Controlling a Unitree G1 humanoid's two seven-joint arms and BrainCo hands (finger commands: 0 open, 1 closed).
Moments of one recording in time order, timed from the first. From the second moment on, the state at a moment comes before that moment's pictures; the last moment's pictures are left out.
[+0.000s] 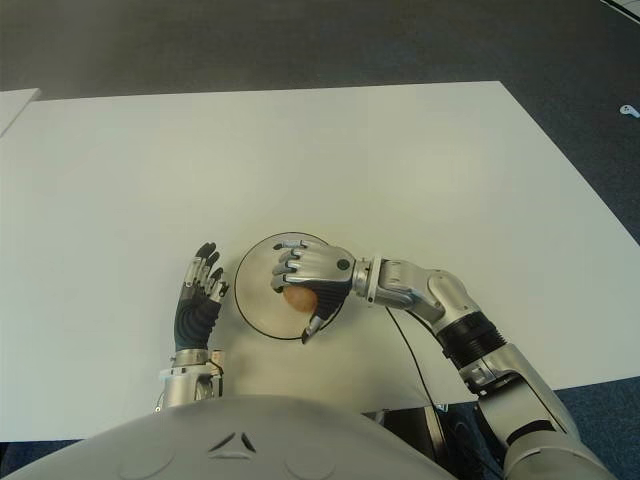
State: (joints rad) left arm 0.61 -0.09 -0.23 -0.04 0.10 -0.47 0.19; right arm -0.25 -0.58 0.47 0.12 -0.87 -0.89 0.06
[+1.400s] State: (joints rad) left arm 0.61 -0.09 -0.24 -0.05 0.10 -0.47 0.22; right arm -0.12 -0.47 0.35 -0.01 -0.24 -0.50 0.42
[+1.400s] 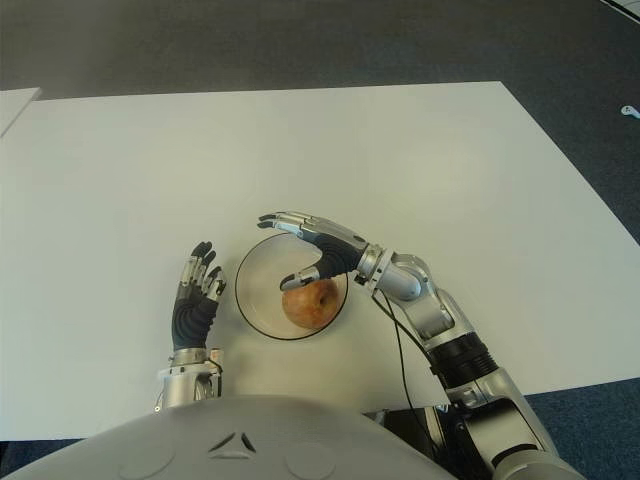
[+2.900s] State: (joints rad) left arm 0.55 -0.07 -0.10 0.15 -0.03 -0.67 0.16; right arm -0.04 -0.32 -0.08 0.42 0.20 -0.28 0.39
